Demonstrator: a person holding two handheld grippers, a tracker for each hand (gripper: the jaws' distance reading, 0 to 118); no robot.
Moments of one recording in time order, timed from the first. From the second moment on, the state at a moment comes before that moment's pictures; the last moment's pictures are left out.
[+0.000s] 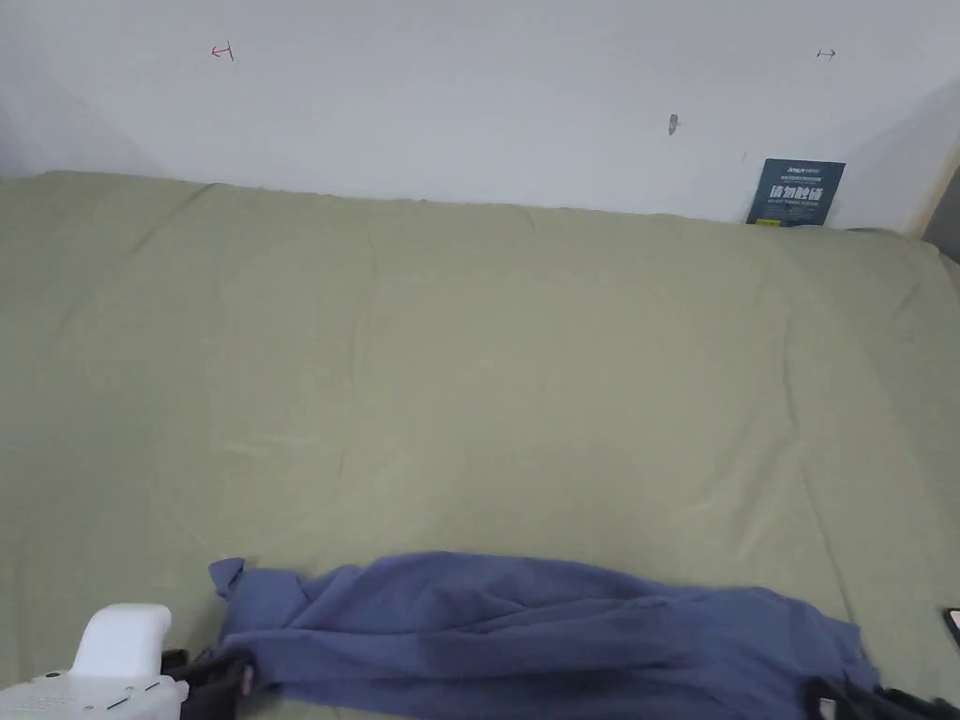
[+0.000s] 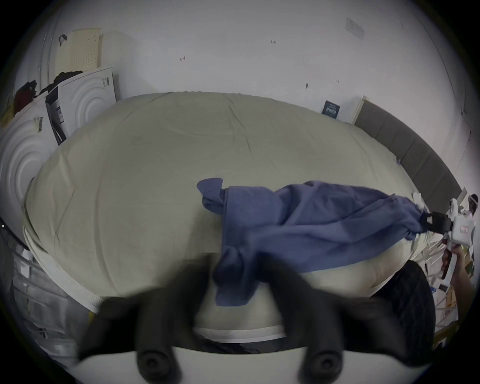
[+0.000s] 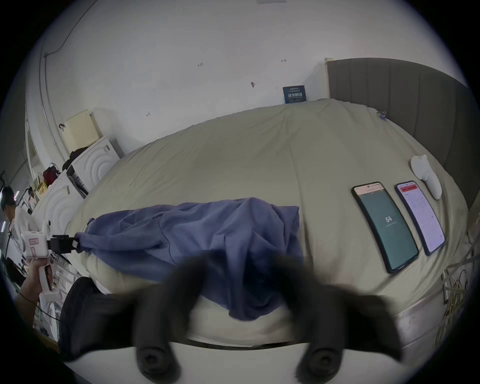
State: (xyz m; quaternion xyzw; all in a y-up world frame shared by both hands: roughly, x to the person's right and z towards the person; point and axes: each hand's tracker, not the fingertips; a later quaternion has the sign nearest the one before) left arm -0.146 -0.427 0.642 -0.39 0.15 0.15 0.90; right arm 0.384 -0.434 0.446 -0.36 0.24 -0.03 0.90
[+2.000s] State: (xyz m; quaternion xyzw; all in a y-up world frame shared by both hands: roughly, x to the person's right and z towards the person) left arm -0.257 -0.429 0.562 -0.41 0.22 0.26 0.84; right arm 0.347 -0.339 0.563 -0.32 0.32 -0.08 0.89
